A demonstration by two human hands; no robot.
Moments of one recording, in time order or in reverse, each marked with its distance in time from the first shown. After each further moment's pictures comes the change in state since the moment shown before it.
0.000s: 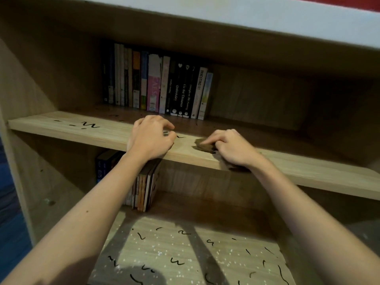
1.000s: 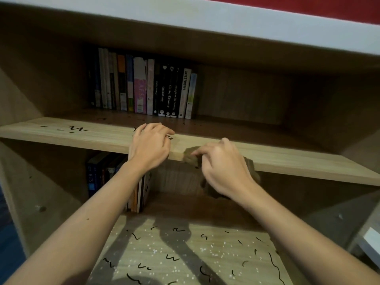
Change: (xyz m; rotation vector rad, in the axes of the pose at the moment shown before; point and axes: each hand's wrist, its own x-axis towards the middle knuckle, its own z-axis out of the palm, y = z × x) left_hand -0.020 0.019 0.016 0.012 0.038 0.136; right_hand -0.077 -0.044 0.010 -0.277 0.335 -0.027
